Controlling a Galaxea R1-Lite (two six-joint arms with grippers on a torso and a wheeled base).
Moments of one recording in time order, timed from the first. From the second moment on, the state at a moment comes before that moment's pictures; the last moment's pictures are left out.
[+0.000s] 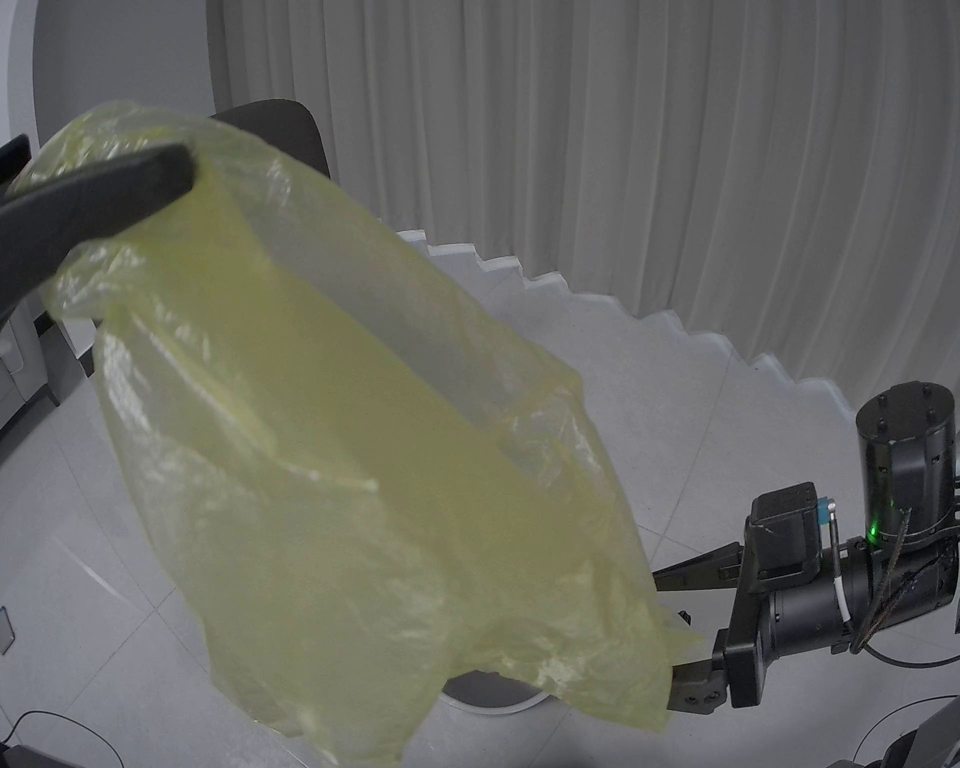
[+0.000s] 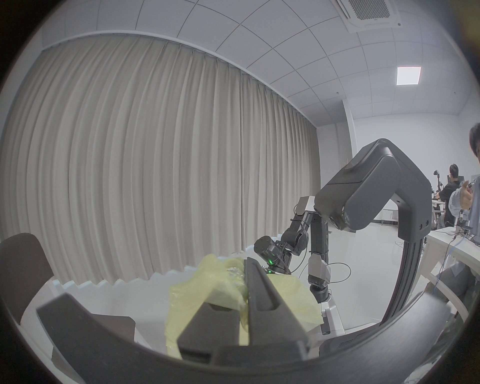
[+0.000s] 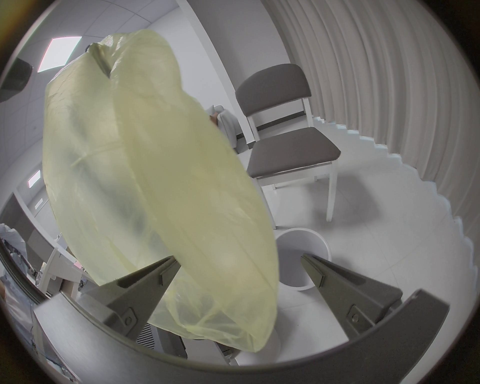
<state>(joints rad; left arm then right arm) -0.66 1.09 -1.21 0.10 -0.65 0.21 0.79 1.42 -0.70 -0.15 0.29 0.08</state>
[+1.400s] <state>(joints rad) -0.61 1.08 -1.09 0.09 -0.08 0.11 0.65 1.47 -0.72 -0.13 0.29 0.12</state>
